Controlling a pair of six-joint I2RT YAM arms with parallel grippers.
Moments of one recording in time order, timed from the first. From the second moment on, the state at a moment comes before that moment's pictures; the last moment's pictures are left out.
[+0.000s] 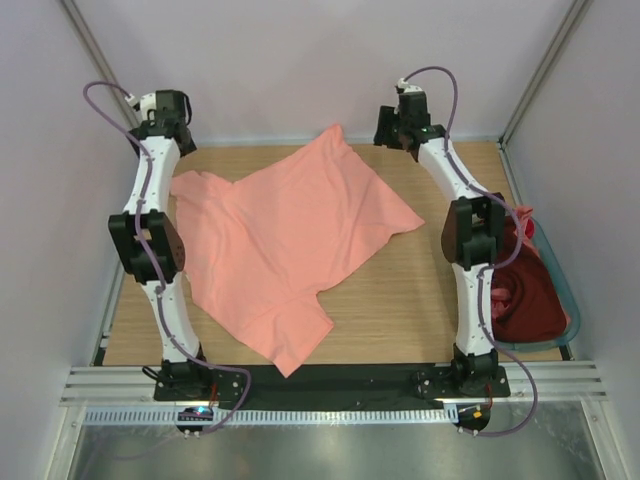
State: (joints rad) left arm 0.05 2.15 2.19 -0.82 -0.60 -0.38; right arm 0.21 2.35 2.21 -0.42 0.01 0.26
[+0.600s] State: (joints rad) left arm -0.27 1.62 1.33 -0.89 -0.37 -0.70; right arm 0.26 2.17 1.77 -0.61 -0.08 0.28
